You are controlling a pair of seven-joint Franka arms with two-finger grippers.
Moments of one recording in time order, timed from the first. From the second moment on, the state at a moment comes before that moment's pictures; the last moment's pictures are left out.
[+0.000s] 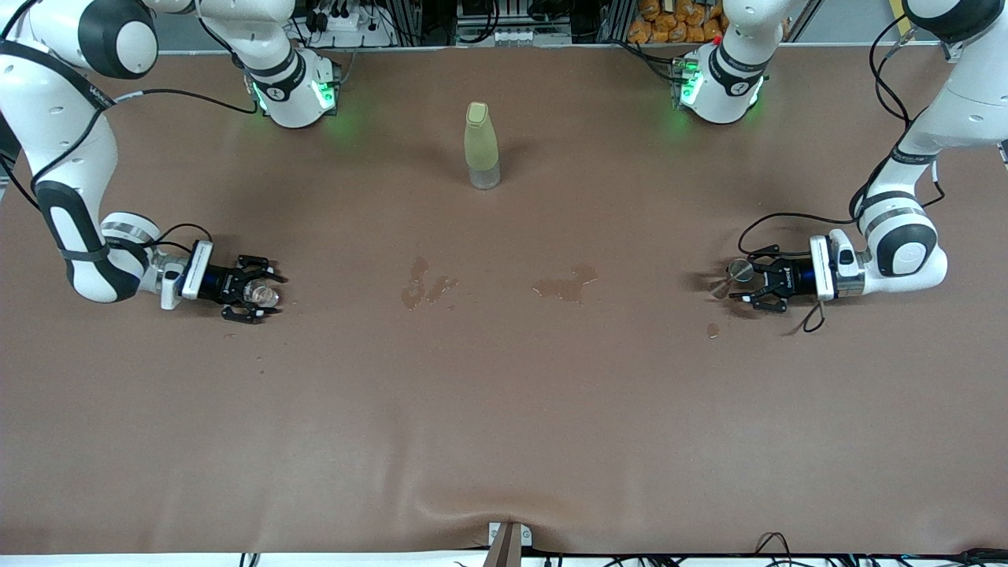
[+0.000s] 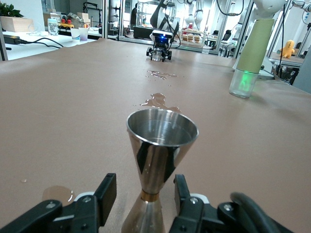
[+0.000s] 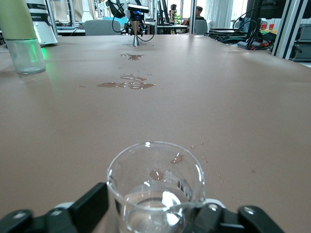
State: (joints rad) left arm 0.59 0.71 -0.26 -2.00 -0.97 1.82 2.52; right arm -0.23 0.77 -0.18 -2.00 1.25 1.71 -2.84
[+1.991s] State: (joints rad) left arm 0.36 0.71 -0.39 -1.81 -1.19 1.90 2.37; right arm -0.19 0.71 -0.18 -1.93 1.27 1.32 -2.70
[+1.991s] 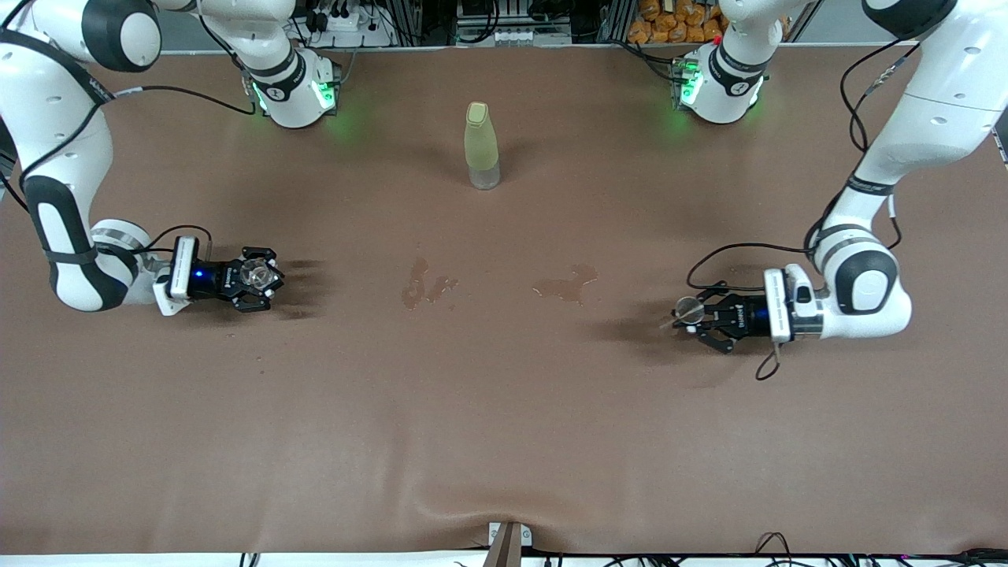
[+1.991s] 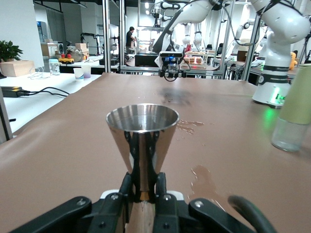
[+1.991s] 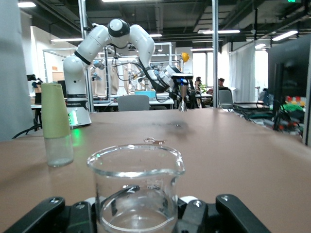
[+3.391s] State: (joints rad) left arm -0.19 0.75 -0.39 -1.77 -1.74 2.28 2.51; right arm 0.10 0.37 -0.18 -2.12 1.39 1.34 -2.44
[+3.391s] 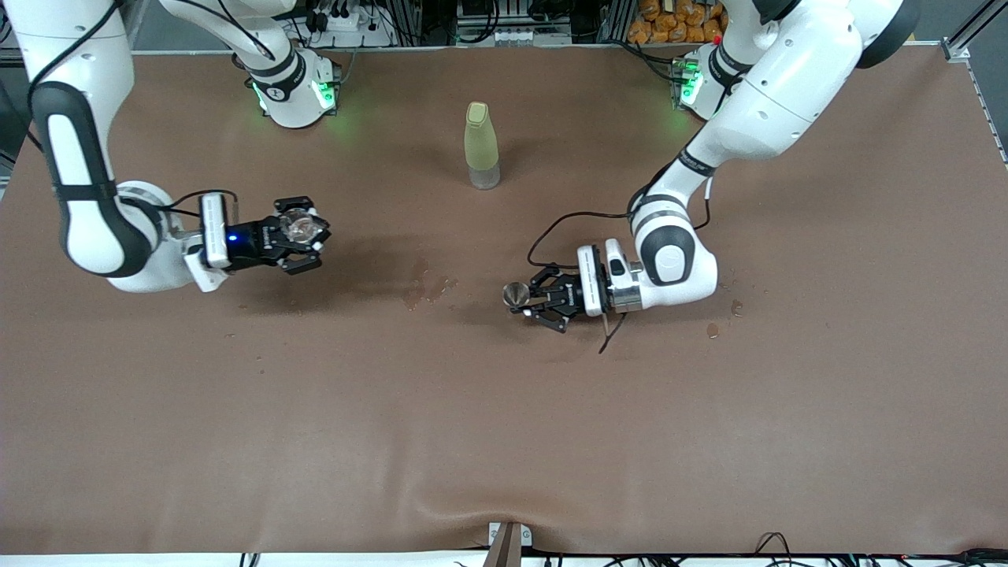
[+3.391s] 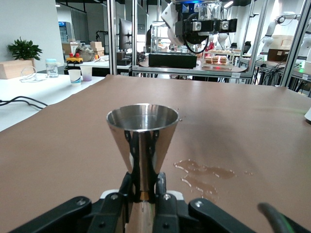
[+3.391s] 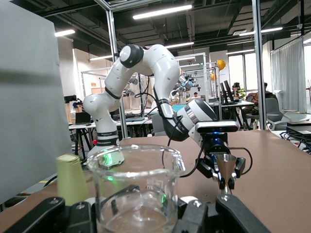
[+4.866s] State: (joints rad) left arm -0.38 0.82 -0.35 -1.69 -1.82 2.37 2.51; right arm 0.39 0.36 0.00 -2.24 1.91 1.70 -2.46
